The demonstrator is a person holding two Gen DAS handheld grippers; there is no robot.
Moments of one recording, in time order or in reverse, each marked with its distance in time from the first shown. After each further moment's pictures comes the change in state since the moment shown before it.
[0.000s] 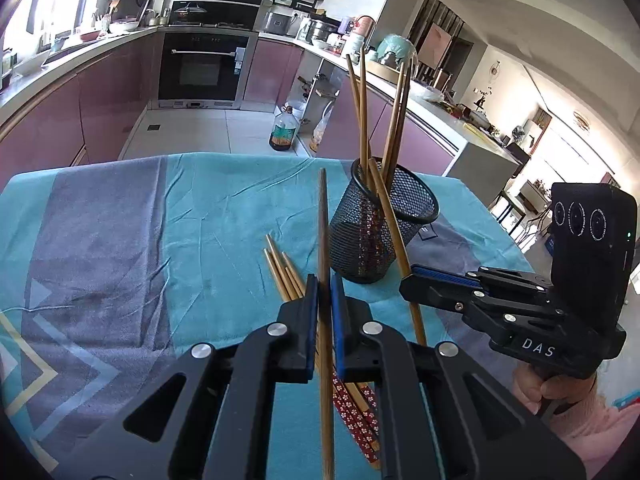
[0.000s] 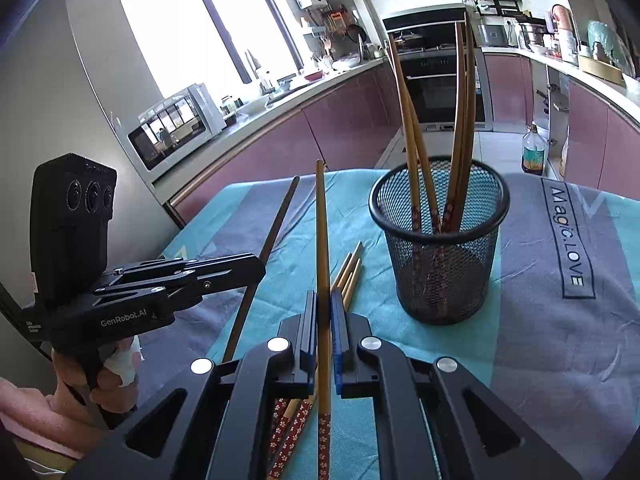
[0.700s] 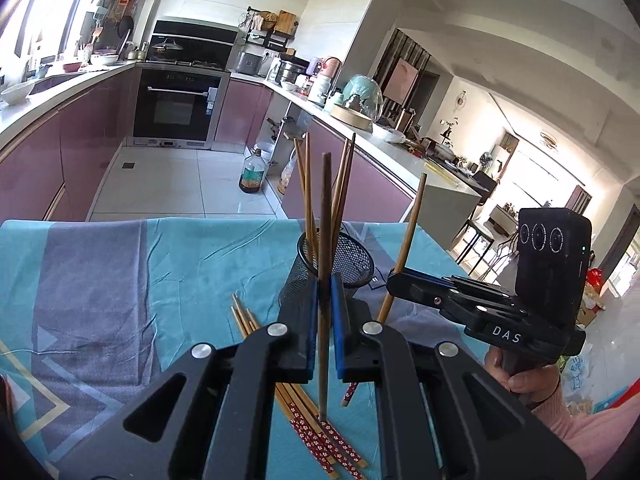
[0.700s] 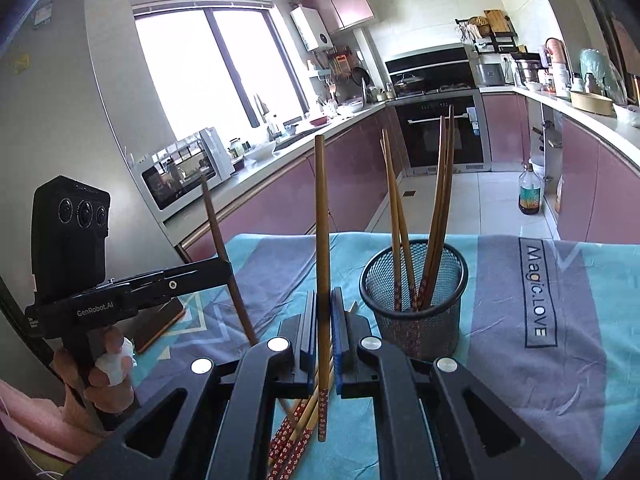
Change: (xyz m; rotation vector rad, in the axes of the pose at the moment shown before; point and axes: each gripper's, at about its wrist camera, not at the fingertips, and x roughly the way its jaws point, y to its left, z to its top) left arm -0.061 -0.023 0.031 0.036 -0.147 -0.108; right arm -0.053 -0.003 0.027 -0.025 -0.159 0.003
